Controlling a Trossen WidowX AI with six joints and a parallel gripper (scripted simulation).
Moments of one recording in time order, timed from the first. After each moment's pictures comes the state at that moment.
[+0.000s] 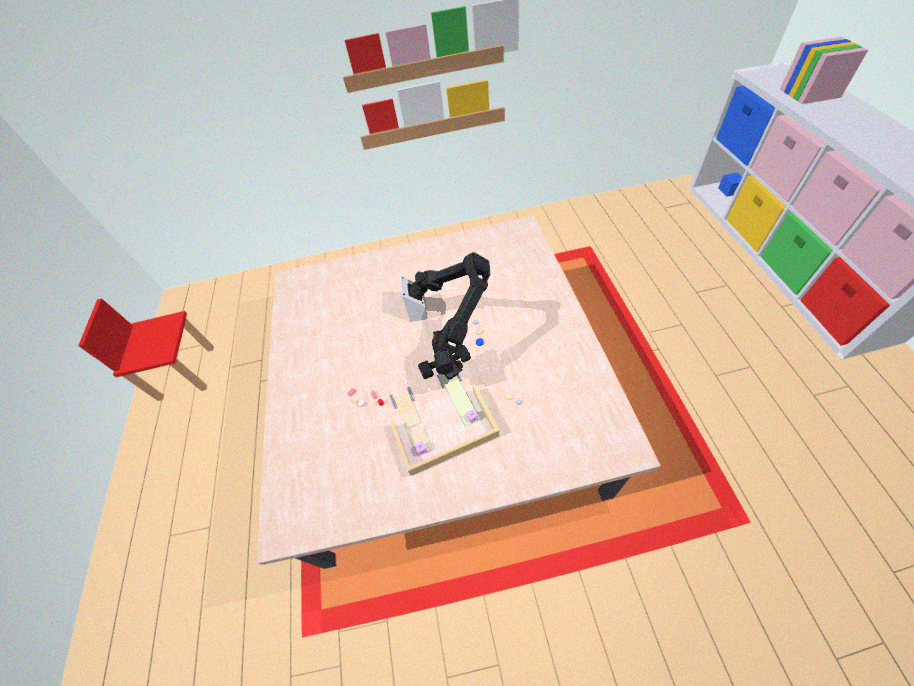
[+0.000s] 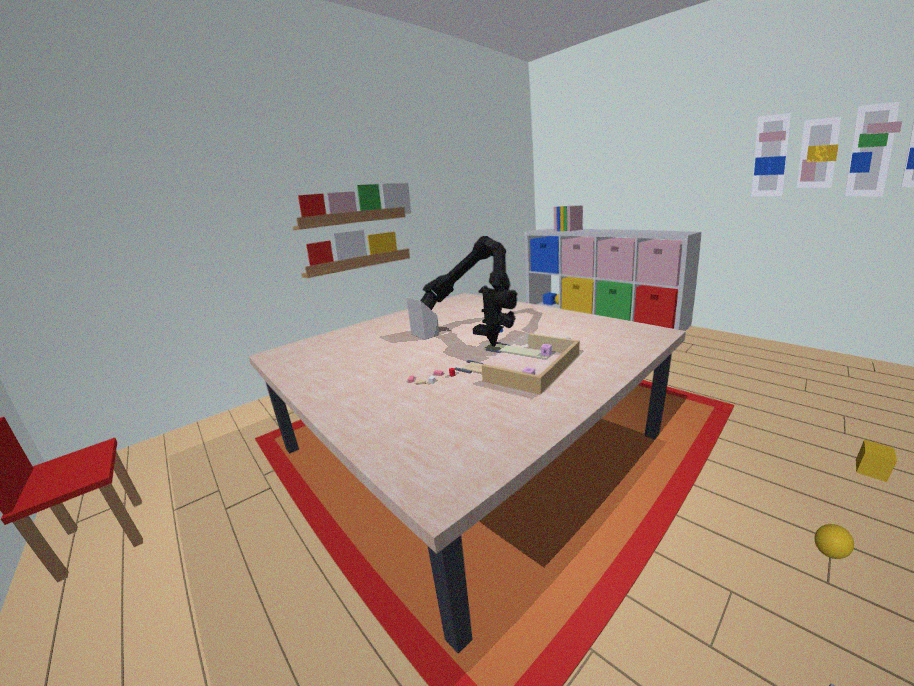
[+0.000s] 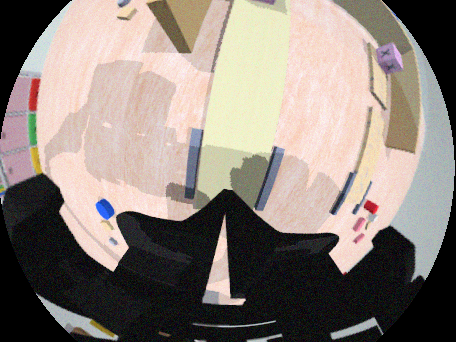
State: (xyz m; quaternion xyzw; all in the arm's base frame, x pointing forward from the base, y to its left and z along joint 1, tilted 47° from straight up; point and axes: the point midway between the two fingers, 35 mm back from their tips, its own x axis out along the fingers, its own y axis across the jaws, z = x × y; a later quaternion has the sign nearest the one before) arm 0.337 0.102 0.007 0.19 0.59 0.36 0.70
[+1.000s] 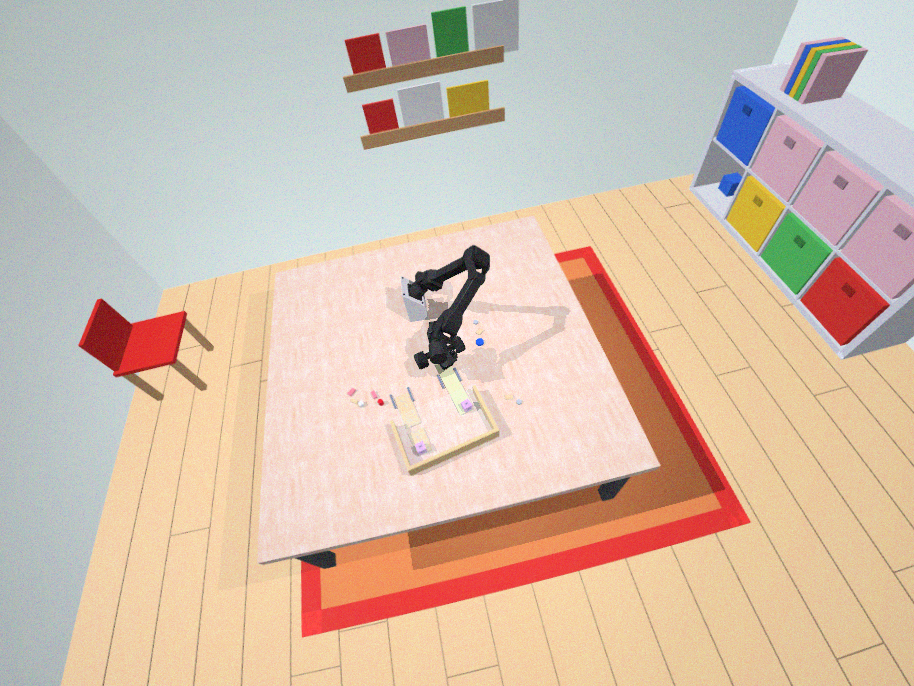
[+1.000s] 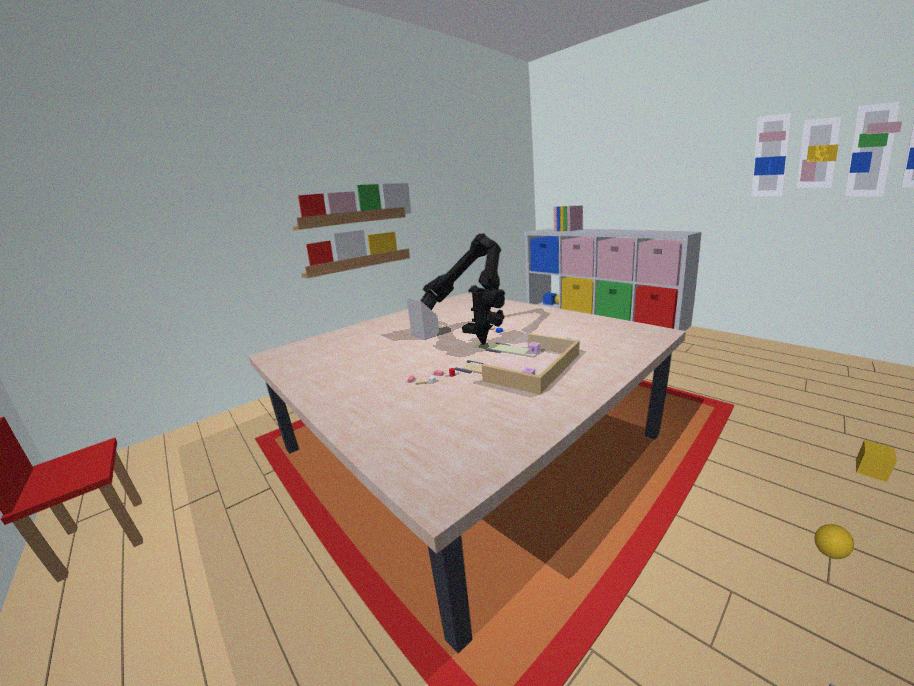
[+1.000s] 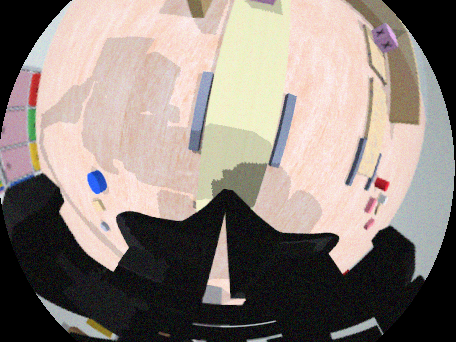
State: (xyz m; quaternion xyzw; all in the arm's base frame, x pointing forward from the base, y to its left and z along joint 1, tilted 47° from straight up) arm 0.293 0.095 -0.003 0.19 0.59 0.36 0.70
